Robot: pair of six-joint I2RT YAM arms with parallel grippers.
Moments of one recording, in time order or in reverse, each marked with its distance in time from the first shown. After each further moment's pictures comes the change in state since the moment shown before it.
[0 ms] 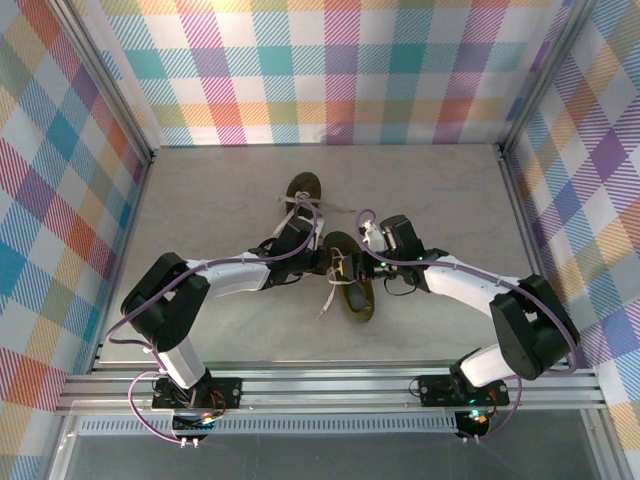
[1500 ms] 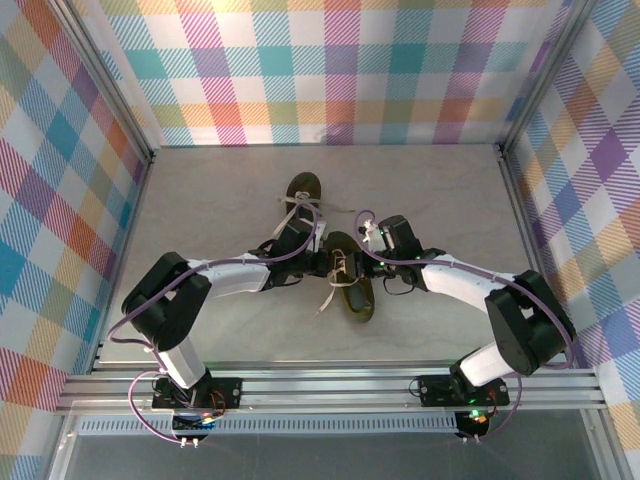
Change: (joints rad) left arm 0.000 -0.003 -0.019 0.032 0.068 -0.002; right arm 0.000 0.032 0.005 0.007 0.077 -0.006
